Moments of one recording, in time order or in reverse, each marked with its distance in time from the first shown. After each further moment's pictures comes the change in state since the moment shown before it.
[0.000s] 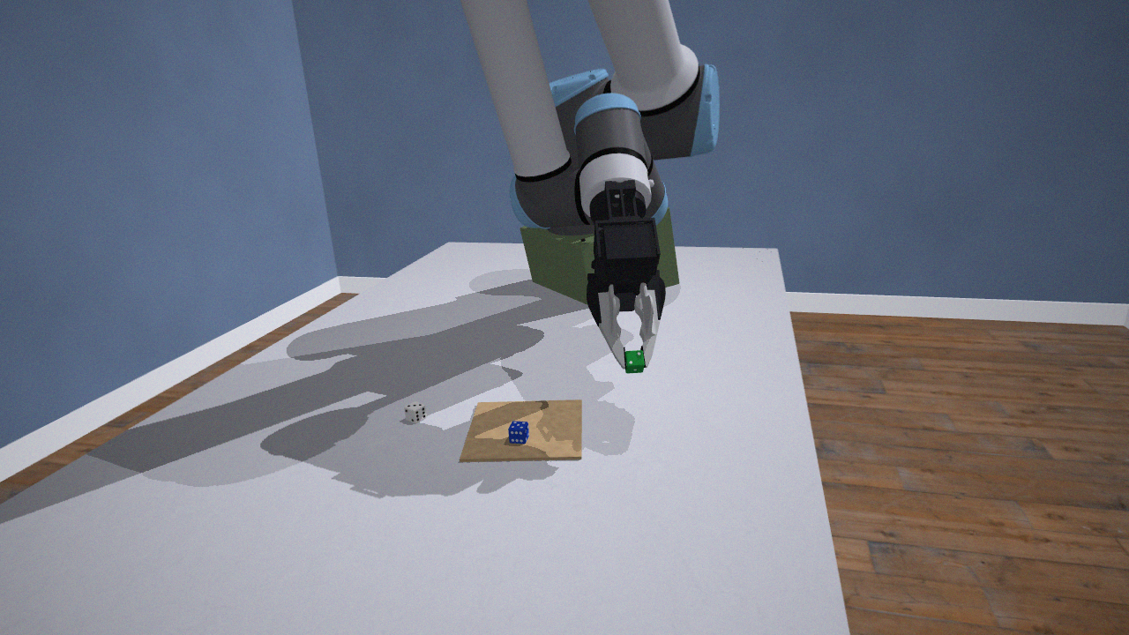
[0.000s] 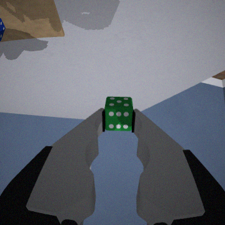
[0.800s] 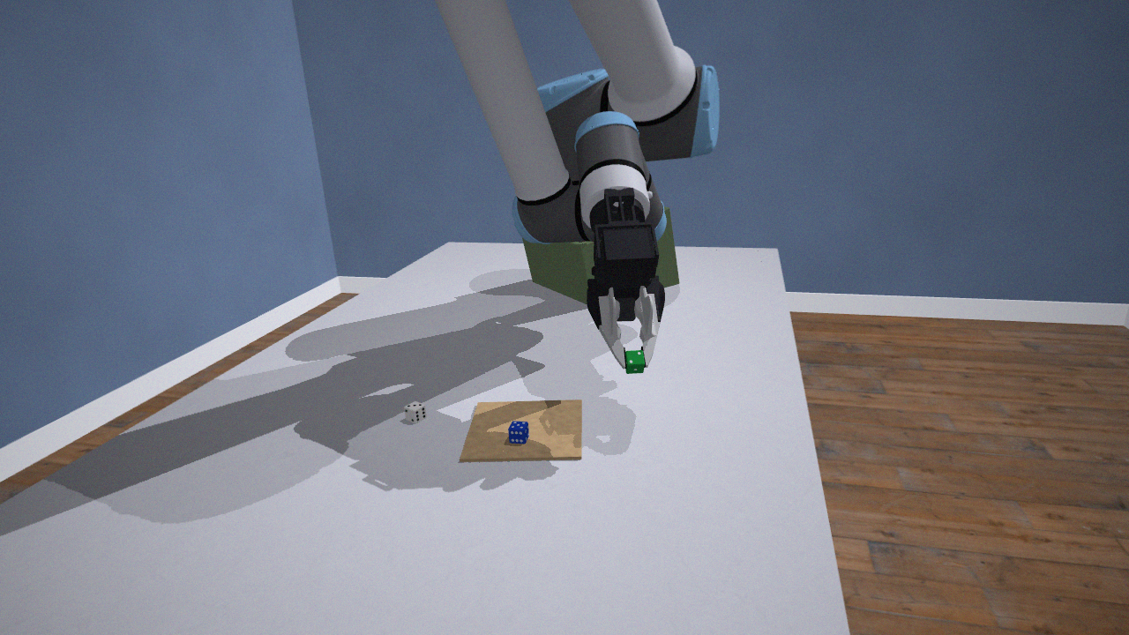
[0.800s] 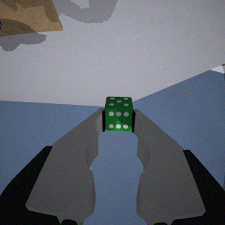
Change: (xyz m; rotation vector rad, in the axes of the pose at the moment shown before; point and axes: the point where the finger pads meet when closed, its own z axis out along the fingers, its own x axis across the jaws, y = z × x) arm 0.000 -0.001 0.000 -0.093 -0.001 -0.001
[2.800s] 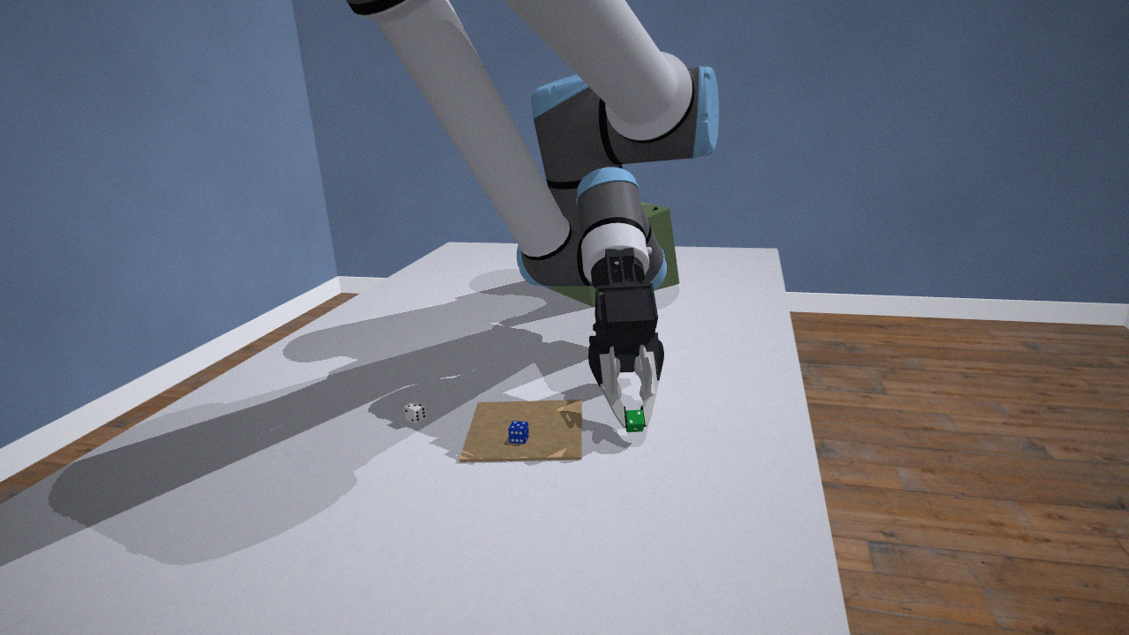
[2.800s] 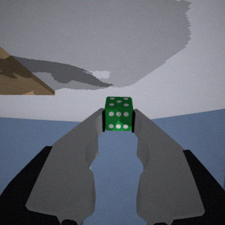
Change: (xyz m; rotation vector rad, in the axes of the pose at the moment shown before) arm 0.000 -0.063 0.044 -0.002 0.000 0.001
